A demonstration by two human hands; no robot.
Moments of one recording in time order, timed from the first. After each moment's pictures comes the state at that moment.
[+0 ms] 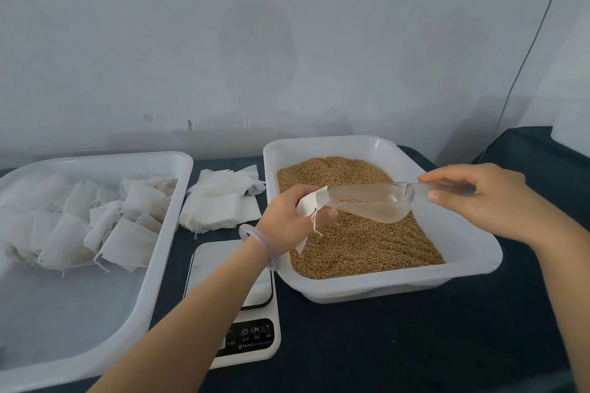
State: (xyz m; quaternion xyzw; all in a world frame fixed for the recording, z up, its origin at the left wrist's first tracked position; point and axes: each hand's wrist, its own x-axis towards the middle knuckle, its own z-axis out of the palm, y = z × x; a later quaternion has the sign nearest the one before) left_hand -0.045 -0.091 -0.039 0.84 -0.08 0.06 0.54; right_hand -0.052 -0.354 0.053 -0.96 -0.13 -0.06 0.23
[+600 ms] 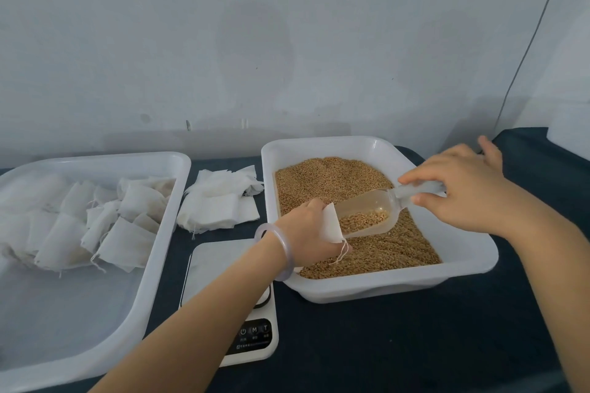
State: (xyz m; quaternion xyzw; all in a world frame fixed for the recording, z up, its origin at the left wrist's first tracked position) left_hand -0.037 -0.112 -0.047 0.95 -0.11 -0.01 0.28; right_hand -0.036 -0.342 0.050 -0.97 -0.18 -0.14 0.04
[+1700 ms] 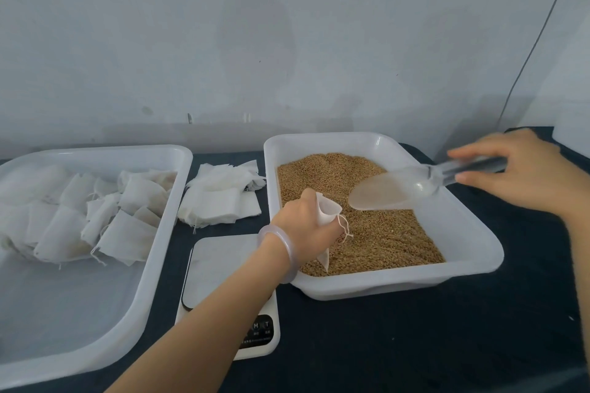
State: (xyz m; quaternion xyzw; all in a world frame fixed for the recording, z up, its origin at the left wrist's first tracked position) left_hand -0.047 -0.110 -0.048 0.93 -0.05 0.06 0.35; right_hand -0.012 -0.389 0.063 -0.96 -0.17 -0.15 0.15
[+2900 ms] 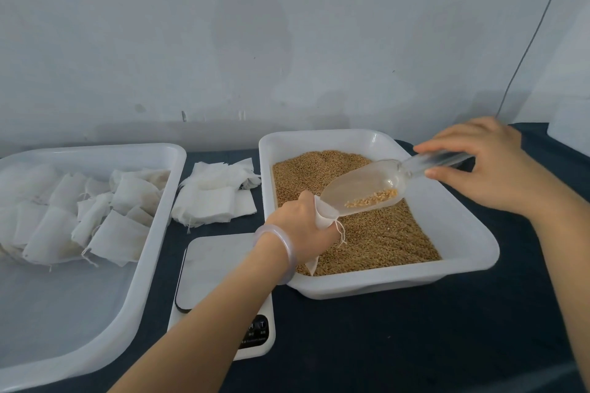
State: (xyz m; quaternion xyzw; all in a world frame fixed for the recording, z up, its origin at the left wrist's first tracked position) left_hand -0.045 -0.110 -0.049 0.95 -0.03 0.03 0.29; right_hand -0.024 -0.360 0.061 -0.94 -0.24 -0.19 0.15
